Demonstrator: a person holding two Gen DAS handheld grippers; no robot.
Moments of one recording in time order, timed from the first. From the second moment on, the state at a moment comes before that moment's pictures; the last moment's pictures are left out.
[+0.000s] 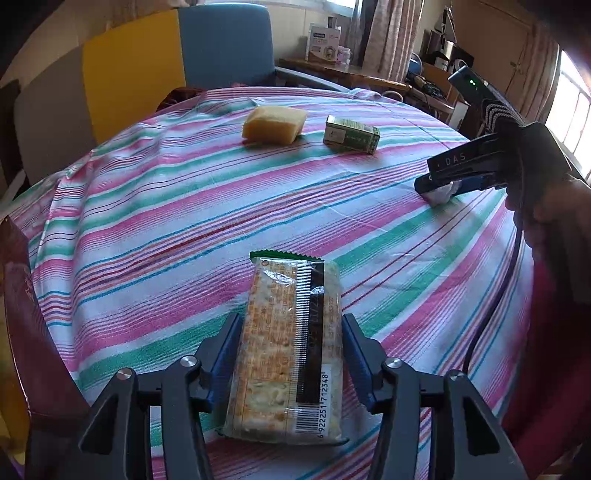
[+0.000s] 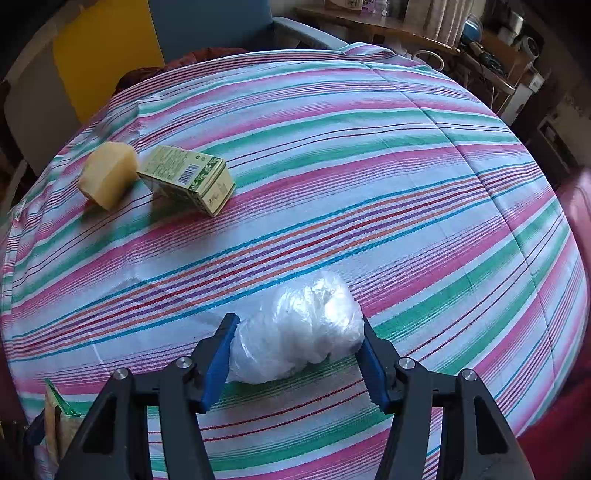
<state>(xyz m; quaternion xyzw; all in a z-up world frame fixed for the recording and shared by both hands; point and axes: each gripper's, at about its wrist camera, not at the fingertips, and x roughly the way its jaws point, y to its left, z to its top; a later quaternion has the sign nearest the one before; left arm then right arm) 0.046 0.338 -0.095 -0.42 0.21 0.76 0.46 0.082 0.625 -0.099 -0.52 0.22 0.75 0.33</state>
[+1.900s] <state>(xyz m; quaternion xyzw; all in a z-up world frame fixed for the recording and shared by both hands) 0.039 0.242 -0.010 -0.36 0.09 0.85 0.38 0.078 0.605 -0.100 -0.53 0.16 0.77 0.31</state>
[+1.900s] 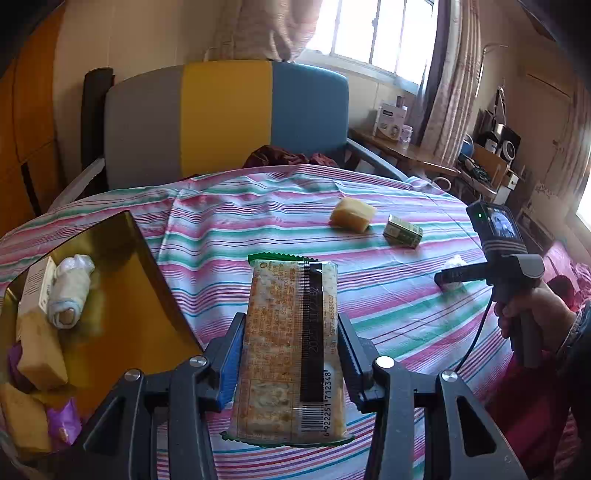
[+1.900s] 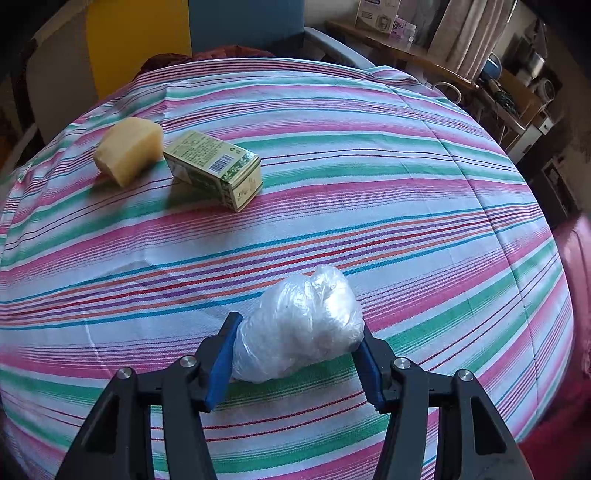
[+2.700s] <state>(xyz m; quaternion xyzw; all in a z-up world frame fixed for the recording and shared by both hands) -0.166 0.125 -0.032 -0.48 -0.13 0.84 0.20 0.076 0.602 -0.099 -0.54 0.13 0.78 0.31</state>
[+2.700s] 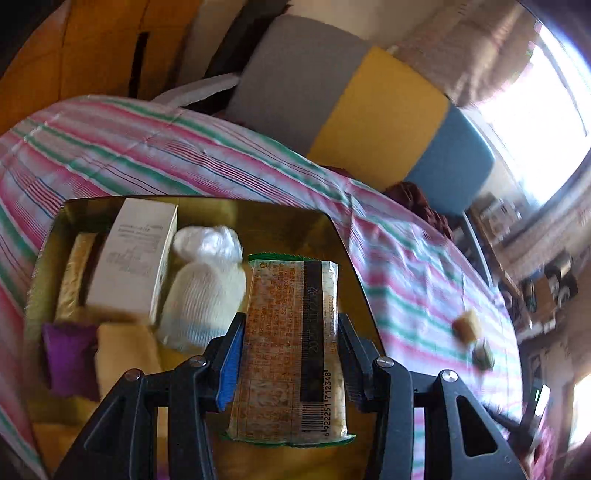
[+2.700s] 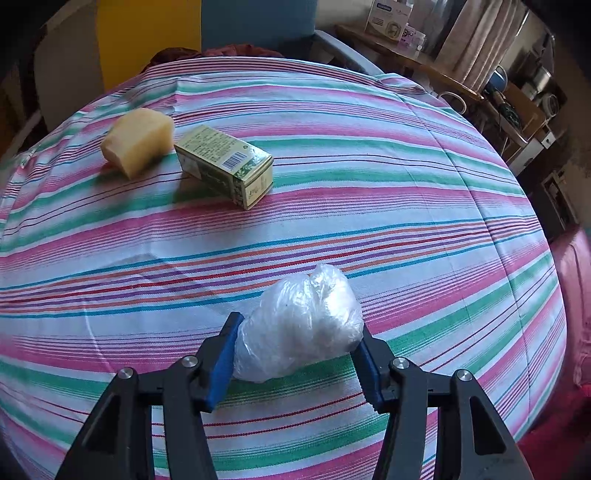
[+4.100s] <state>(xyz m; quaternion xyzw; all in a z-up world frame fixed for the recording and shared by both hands) -0.076 0.114 -0.009 -0.40 0.02 0.90 0.17 0.070 0.603 -0.099 -0.54 0.13 0.78 0.29</state>
